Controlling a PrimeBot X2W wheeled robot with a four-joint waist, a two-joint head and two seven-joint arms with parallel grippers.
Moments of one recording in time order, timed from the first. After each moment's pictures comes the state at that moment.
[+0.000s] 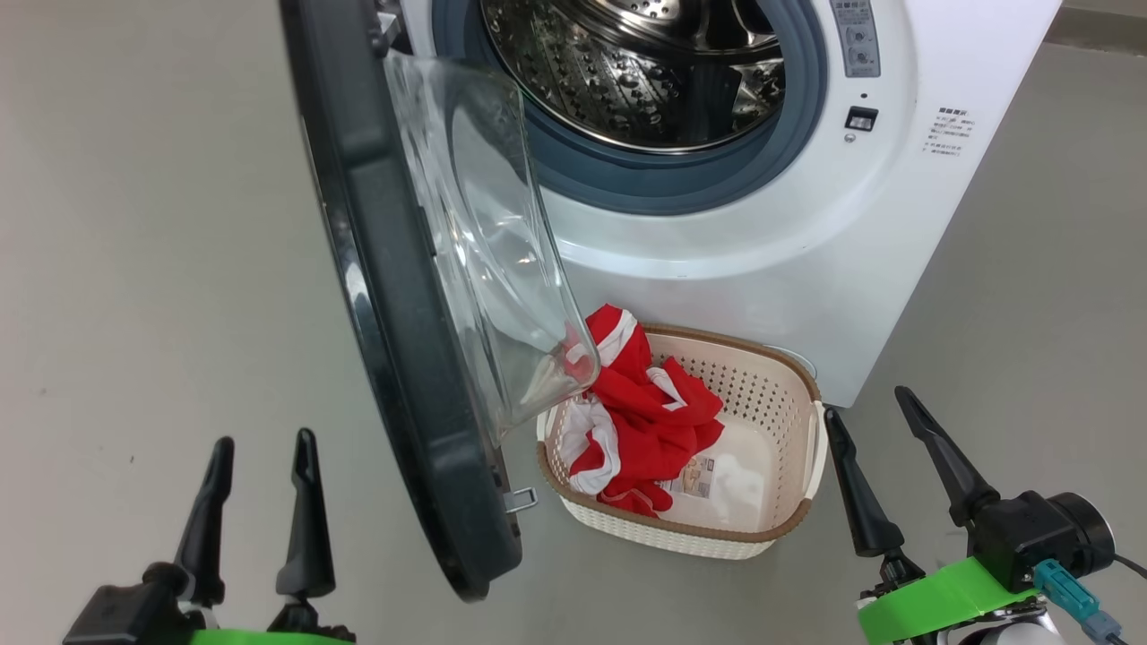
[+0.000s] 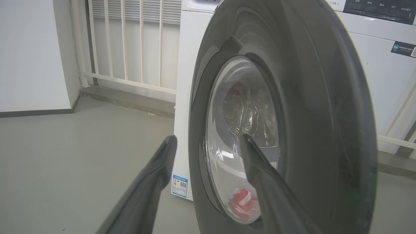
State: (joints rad) left arm 0.01 0.07 -0.03 -0.10 -0.32 0.07 -0.18; right arm -0.01 -0.04 0.04 0.09 0.13 0.13 -0.26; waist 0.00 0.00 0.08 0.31
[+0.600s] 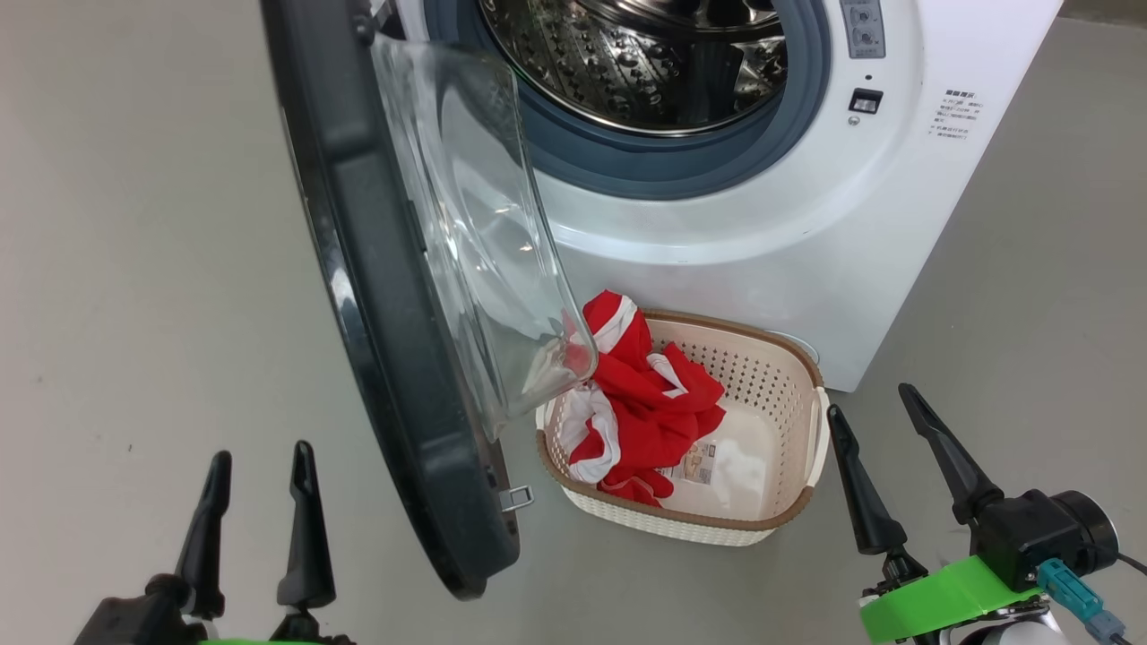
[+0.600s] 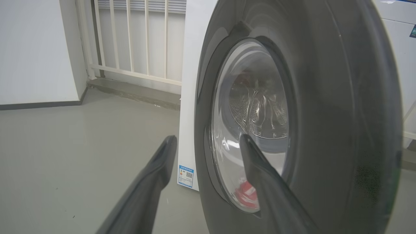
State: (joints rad) left arm 0.04 0.07 -0.04 -0.11 -0.31 0.10 -0.19; right arm -0.01 -0.04 0.03 0.08 0.13 0.13 -0.26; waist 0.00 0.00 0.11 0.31
